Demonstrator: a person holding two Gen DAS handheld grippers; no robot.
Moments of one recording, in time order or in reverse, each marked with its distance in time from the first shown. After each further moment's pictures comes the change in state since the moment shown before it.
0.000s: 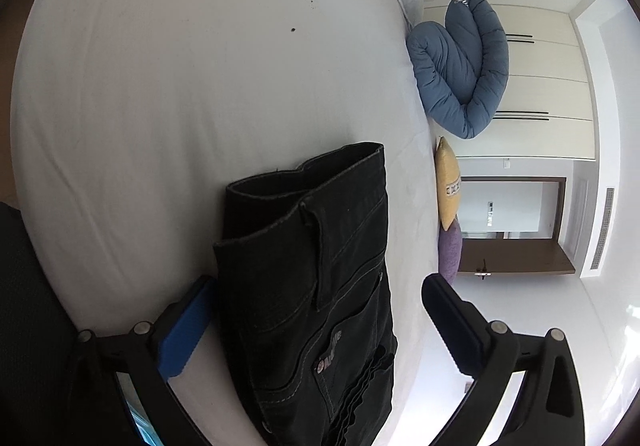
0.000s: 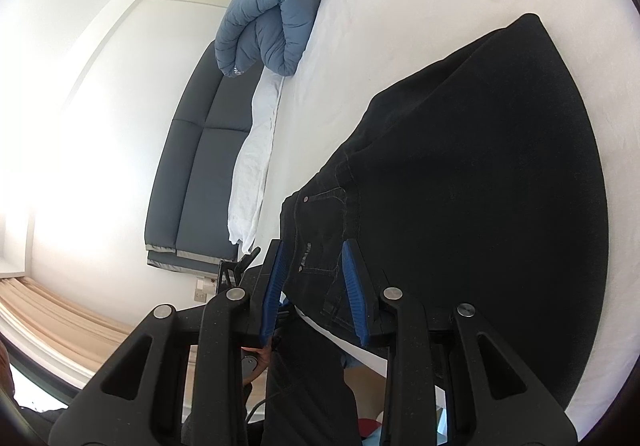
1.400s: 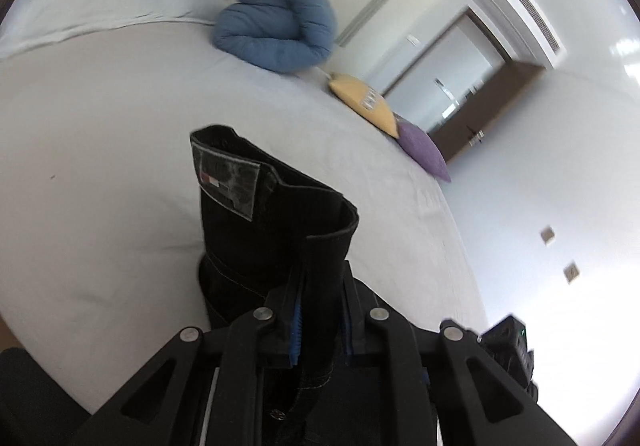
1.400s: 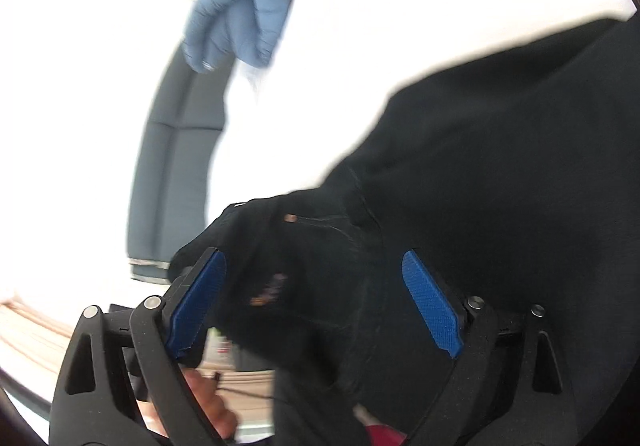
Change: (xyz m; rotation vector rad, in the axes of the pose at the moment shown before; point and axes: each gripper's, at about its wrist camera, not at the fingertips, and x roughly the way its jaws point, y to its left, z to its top) left arm 0.001 -0.187 -0.139 0.847 0.029 0.031; right arm 0.067 0.005 0.026 0.098 0.027 -0.006
